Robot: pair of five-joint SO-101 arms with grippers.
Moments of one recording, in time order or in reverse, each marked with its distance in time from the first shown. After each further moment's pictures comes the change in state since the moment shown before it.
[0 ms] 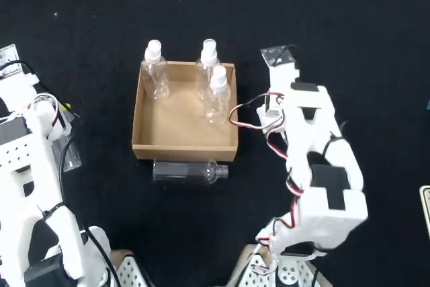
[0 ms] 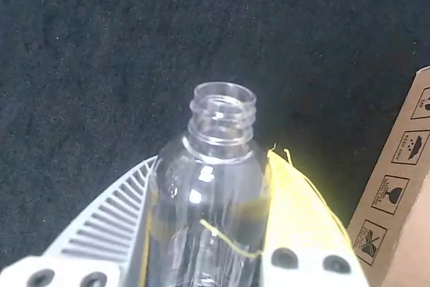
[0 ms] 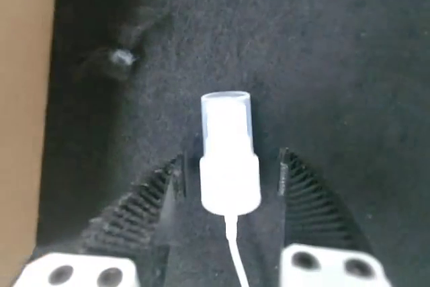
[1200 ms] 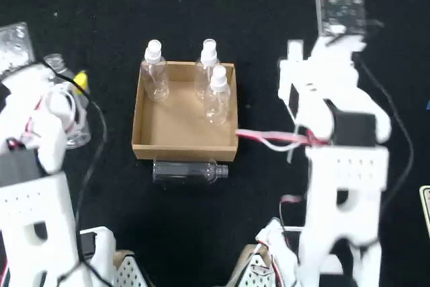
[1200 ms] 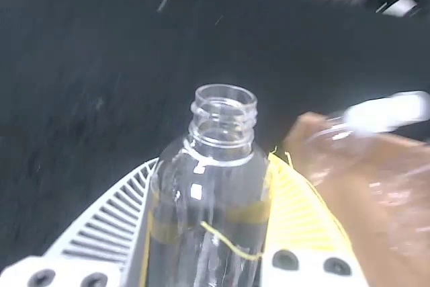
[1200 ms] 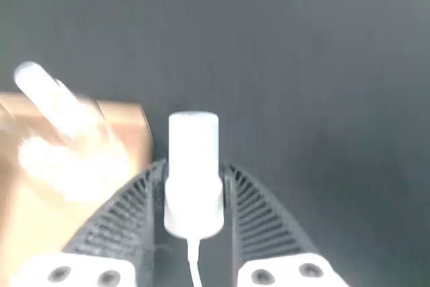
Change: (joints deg) left arm 11.9 -20.8 -7.4 5.3 0.0; right arm -2.7 -49.5 -12.7 17.4 -17.3
